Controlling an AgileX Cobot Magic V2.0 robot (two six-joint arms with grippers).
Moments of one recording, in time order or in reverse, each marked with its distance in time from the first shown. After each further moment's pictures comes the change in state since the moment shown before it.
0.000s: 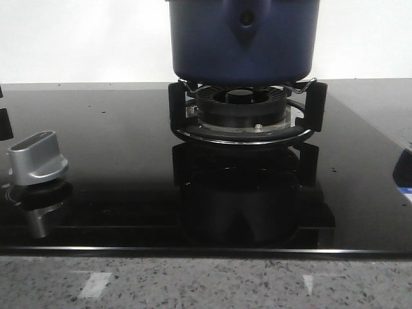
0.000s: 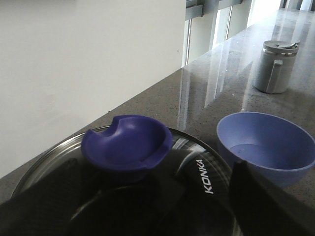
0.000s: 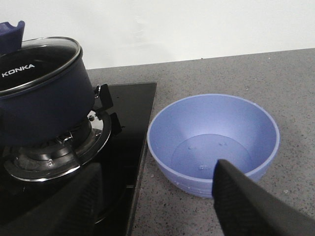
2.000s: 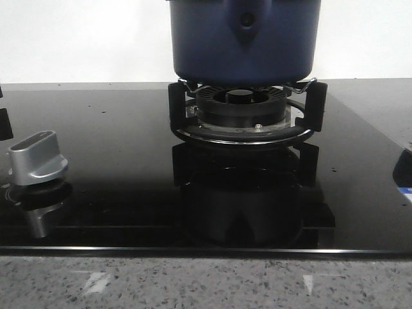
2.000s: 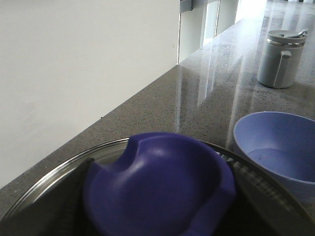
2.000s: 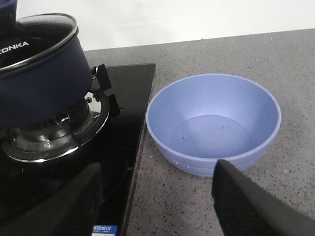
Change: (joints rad) left arm -0.021 0.249 -0.209 -0.024 0.045 0.055; right arm 0.000 0.000 0.000 0.000 0.067 0.000
